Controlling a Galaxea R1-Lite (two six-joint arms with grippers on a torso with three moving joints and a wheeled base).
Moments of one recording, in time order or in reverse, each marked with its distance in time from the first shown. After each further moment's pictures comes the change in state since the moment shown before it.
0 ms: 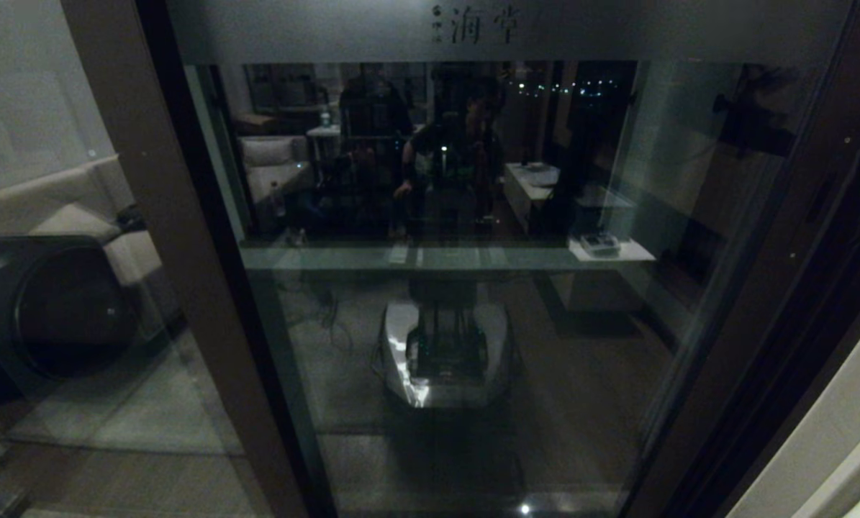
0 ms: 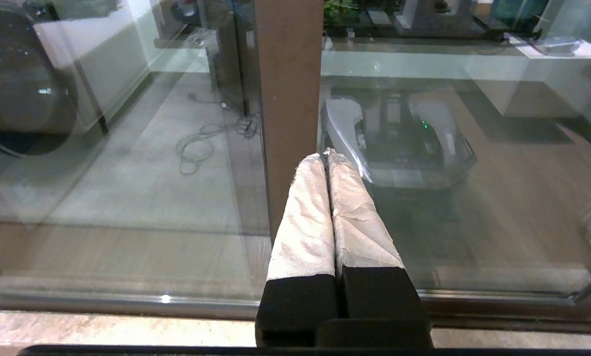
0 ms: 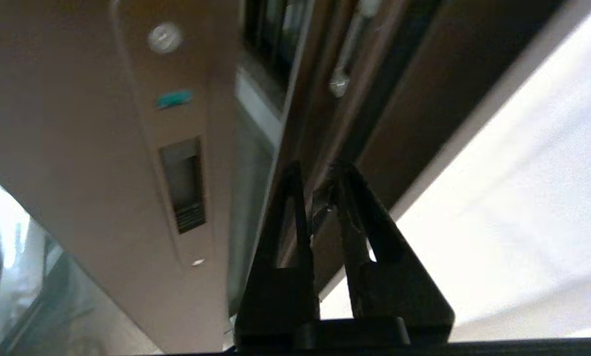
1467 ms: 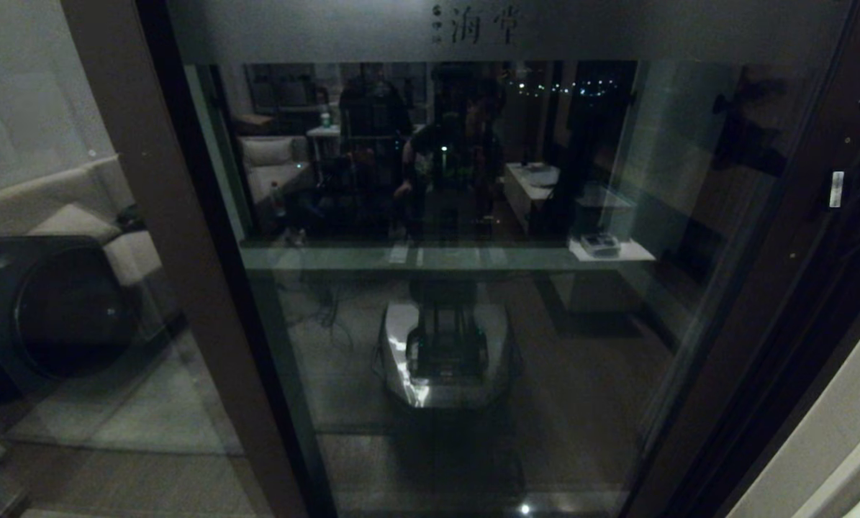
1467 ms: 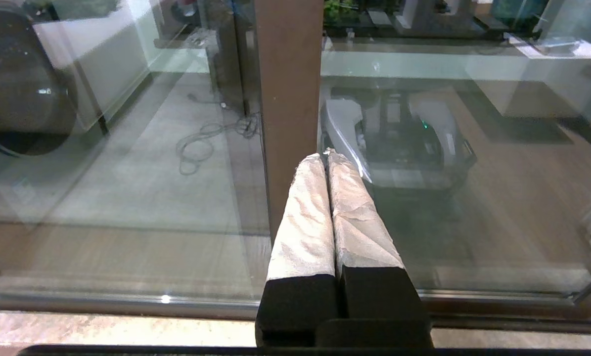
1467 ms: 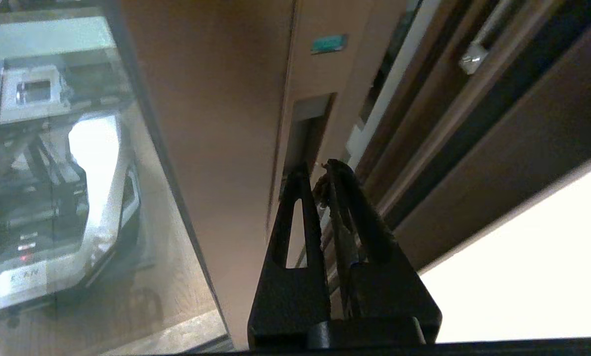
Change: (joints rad) left arm 0.000 0.000 0.000 0.000 0.000 0.000; right arm 0.030 0.005 0.047 -0.001 0.181 0.025
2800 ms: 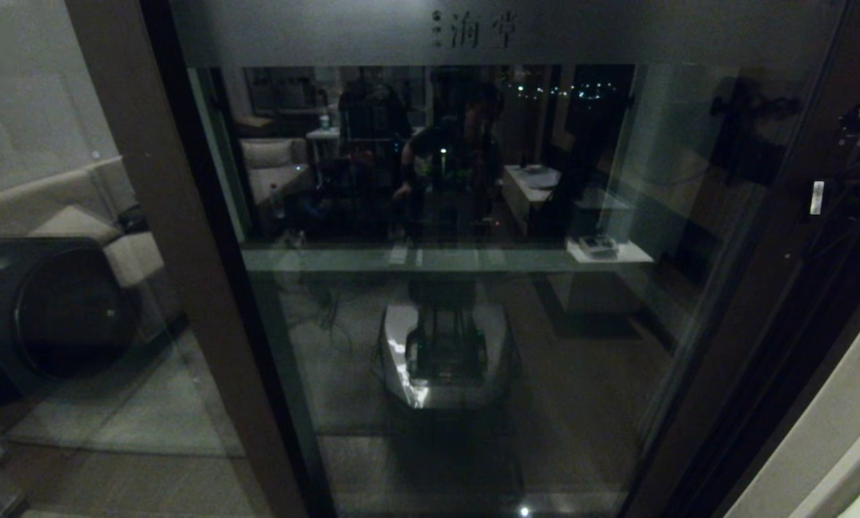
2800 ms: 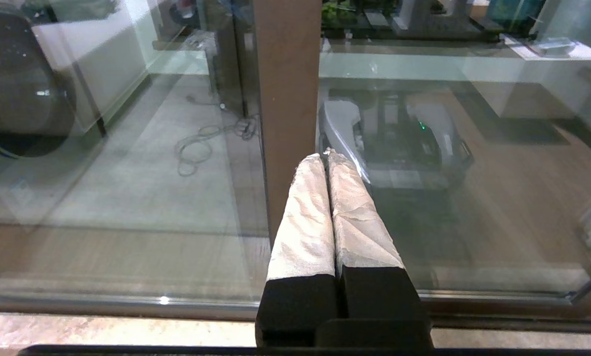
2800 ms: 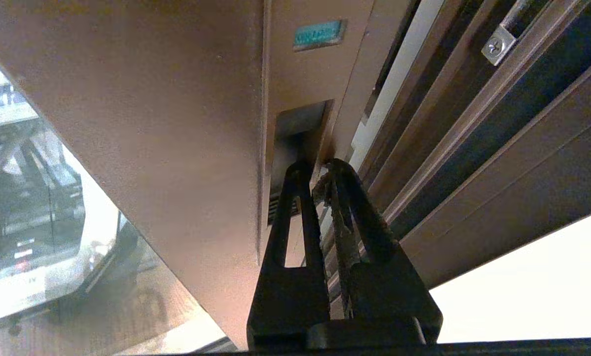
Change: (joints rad) left arm 0.000 0.000 0.000 0.000 0.000 0.000; right arm 0.000 0.117 -0.080 -0.004 -0.005 0.025
